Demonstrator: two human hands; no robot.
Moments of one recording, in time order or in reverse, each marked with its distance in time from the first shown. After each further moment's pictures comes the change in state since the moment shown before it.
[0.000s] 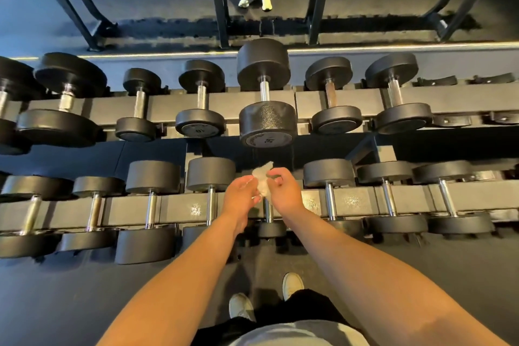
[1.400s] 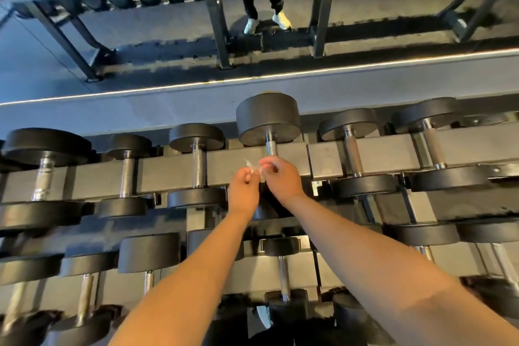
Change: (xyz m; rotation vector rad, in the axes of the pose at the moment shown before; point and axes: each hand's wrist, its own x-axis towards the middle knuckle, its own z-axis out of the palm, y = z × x) left_hand 0.206 0.148 0.053 0.510 0.139 0.358; right_hand 0.246 -0.116 0.018 -0.173 -0.077 -0.215
